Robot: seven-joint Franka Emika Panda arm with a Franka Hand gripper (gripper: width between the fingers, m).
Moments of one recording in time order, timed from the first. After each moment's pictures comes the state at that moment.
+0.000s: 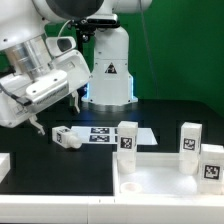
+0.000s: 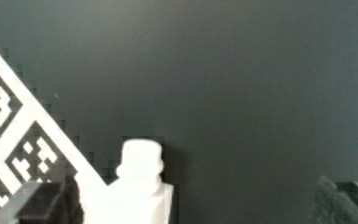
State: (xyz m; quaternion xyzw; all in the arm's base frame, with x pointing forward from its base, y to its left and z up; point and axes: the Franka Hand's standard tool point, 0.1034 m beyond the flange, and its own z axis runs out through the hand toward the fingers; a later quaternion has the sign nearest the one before) arm 0.432 -0.127 0.049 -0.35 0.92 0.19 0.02
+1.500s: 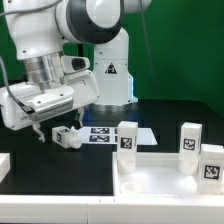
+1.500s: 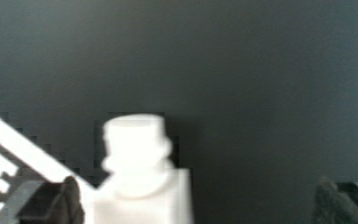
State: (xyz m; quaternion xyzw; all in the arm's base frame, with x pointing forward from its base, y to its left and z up) arm 0.394 -0.117 0.023 -0.27 0.96 0.11 0.02
